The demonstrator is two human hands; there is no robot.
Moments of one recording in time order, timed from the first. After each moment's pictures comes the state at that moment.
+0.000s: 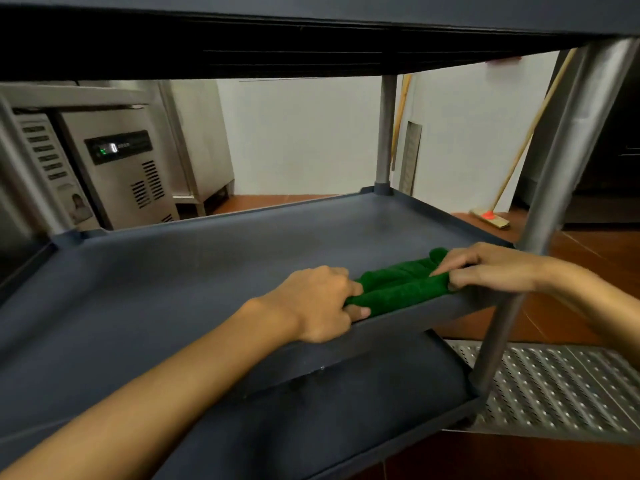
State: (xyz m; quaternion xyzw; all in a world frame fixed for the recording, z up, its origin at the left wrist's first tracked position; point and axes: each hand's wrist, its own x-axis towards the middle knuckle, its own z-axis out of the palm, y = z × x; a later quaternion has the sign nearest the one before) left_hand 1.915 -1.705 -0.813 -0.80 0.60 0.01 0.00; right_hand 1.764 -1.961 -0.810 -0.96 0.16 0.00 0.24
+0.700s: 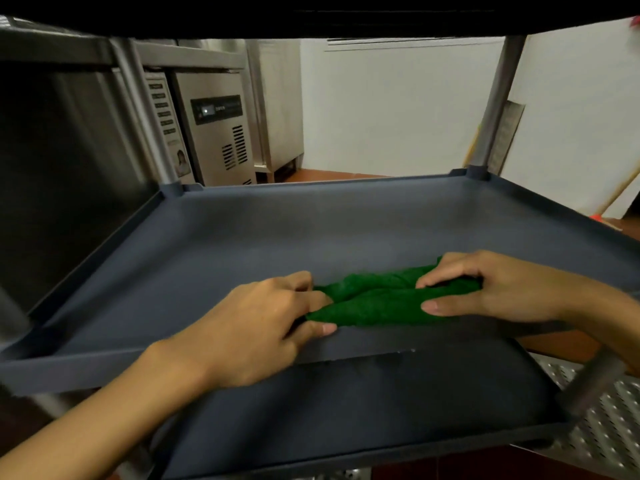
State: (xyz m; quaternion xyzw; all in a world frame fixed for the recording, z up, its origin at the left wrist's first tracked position) left_hand 1.932 -1.534 -0.833 -0.85 0.53 -0.02 -0.08; right_hand 1.835 -1.847 -0.824 -0.96 -0.03 0.03 0.28
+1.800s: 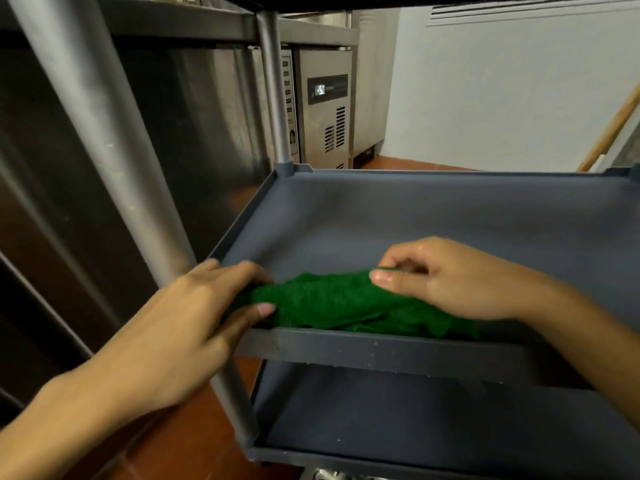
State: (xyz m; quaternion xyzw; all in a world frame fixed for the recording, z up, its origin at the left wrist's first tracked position) left_hand 1.950 -1.337 -0.828 -0.91 0.33 -0.13 -0.19; right_hand 1.948 -1.641 -0.815 -0.93 -0.17 0.05 0.31
